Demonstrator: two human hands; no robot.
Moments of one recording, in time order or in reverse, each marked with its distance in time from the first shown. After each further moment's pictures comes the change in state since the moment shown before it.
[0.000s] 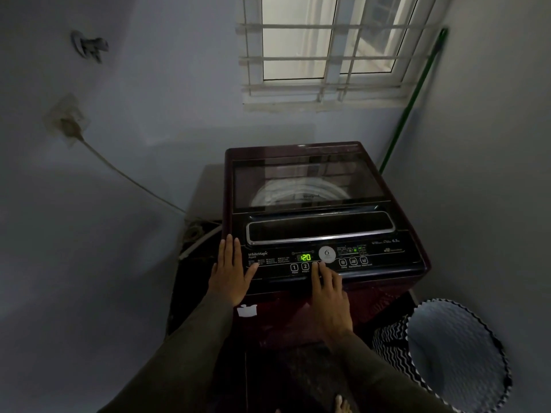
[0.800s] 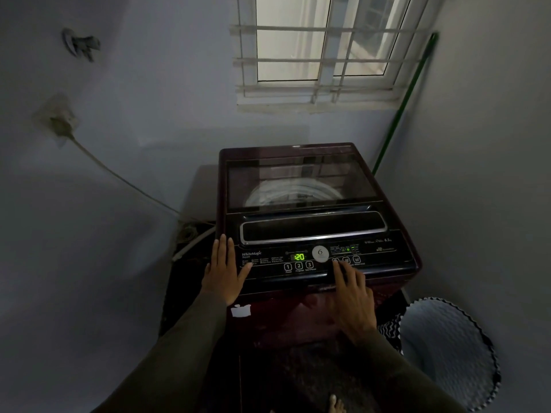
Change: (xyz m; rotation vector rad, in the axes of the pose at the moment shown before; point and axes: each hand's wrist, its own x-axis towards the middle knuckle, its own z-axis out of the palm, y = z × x) left_hand 0.000 0.001 -0.003 0.046 -0.032 -0.009; right_hand -0.001 0.057 -0.018 -0.012 0.048 0.095
